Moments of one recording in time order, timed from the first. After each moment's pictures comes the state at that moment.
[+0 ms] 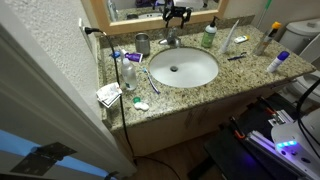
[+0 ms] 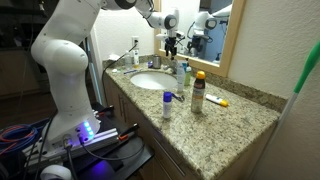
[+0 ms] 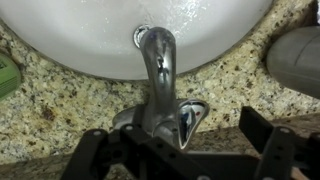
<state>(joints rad) 0.11 0.63 0.03 -1.38 0.07 2.10 0.42</state>
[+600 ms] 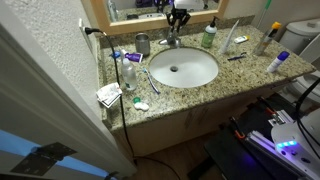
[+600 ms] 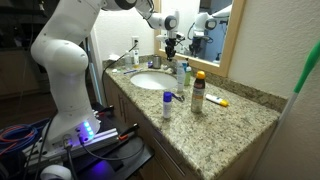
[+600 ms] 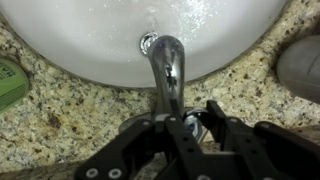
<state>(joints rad) 0.12 0.64 0.02 -1.37 0.07 2.07 0.42</state>
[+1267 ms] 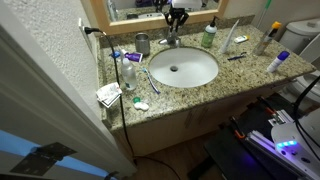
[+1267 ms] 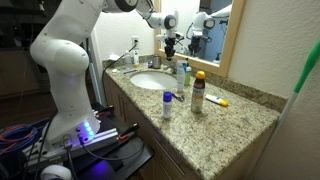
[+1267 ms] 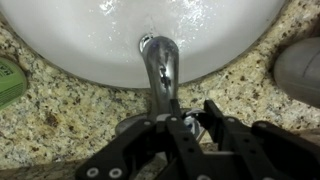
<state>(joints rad) 0.14 0.67 0.01 -1.31 0.06 2.02 0.43</state>
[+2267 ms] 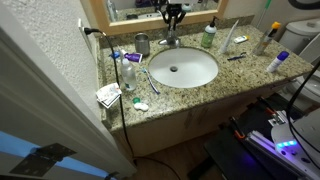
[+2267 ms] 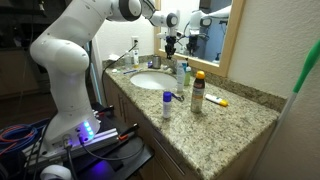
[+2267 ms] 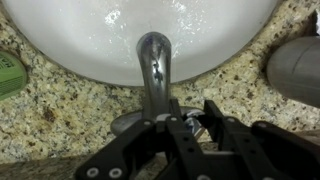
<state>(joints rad) 0.15 0.79 0.01 -1.07 0.06 1.84 0.43</state>
